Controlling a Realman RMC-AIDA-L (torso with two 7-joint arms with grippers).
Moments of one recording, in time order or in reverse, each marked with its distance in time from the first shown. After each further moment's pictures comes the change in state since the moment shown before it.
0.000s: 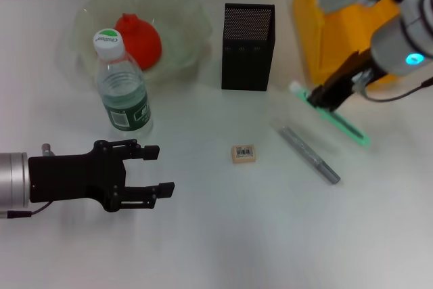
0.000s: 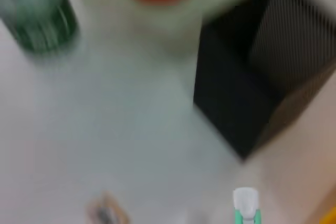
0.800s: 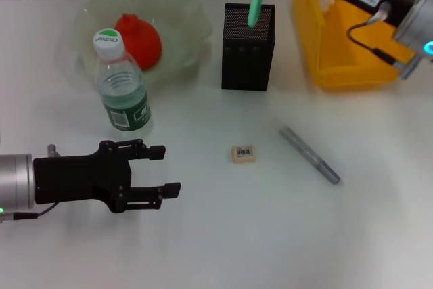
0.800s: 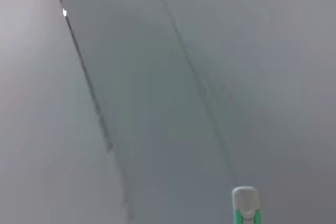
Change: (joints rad) left arm 0.001 -0.012 -0.003 -0.004 -0.010 0.011 0.009; right arm -0.002 0.004 0.594 0.889 1.241 -0.004 -1.210
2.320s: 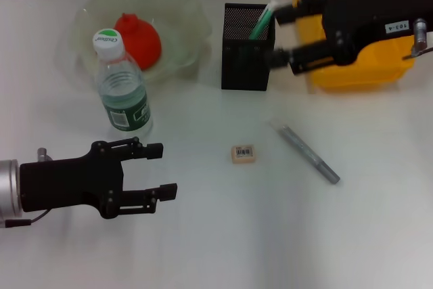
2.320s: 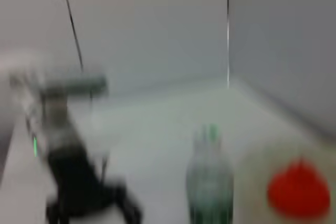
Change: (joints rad) left arm 0.030 0.012 -0.029 -0.016 -0.056 0.101 0.043; right arm -0.059 -0.061 -0.273 -0.964 -0.659 -0.253 0.702
